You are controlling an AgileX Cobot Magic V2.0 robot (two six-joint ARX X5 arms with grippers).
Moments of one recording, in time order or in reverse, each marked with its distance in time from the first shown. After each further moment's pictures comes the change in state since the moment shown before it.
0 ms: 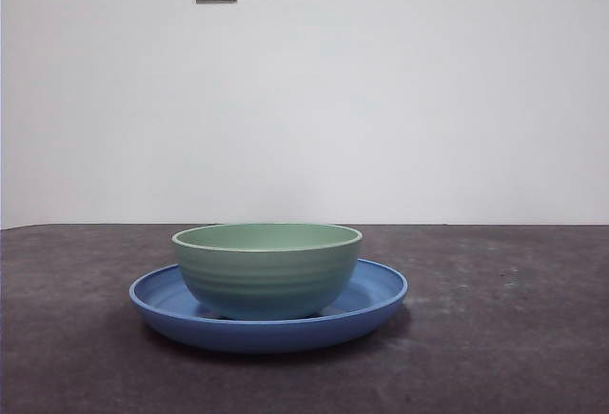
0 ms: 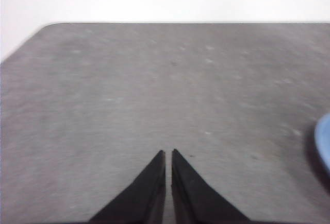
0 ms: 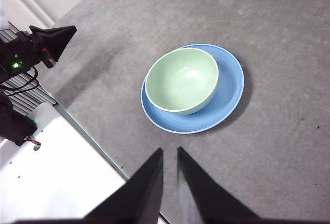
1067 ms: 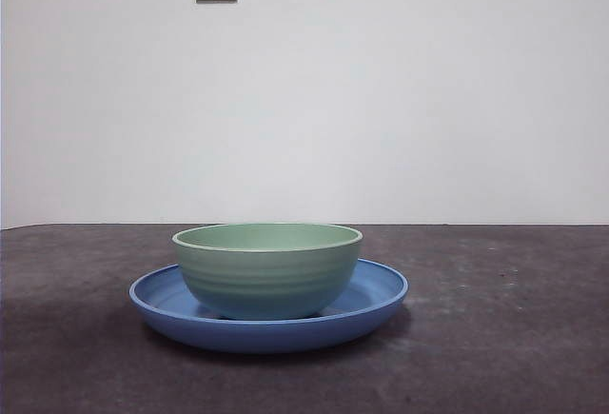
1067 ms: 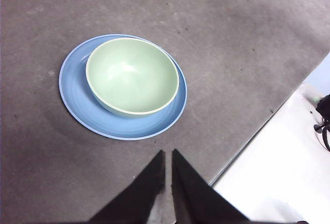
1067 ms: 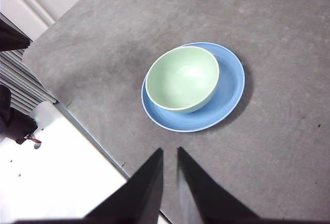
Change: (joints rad) left arm -0.470 0.592 0.827 -0.698 0.345 -0.016; right arm 0.000 0.000 0.000 -0.005 0.000 0.000
